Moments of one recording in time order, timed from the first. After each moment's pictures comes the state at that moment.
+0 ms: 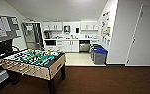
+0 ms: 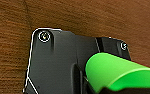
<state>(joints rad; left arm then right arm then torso) 1.54 2.90 -2.60 0.40 -0.25 -0.51 -1.50 2.98 -2.64 -0.16 0.16 0.27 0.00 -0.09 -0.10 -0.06</state>
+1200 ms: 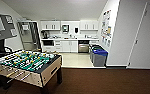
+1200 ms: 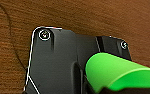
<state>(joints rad) 1.54 2.90 -2.60 0.40 -0.25 -0.51 -1.50 2.99 -2.65 -0.17 0.16 0.27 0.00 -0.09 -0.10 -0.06</state>
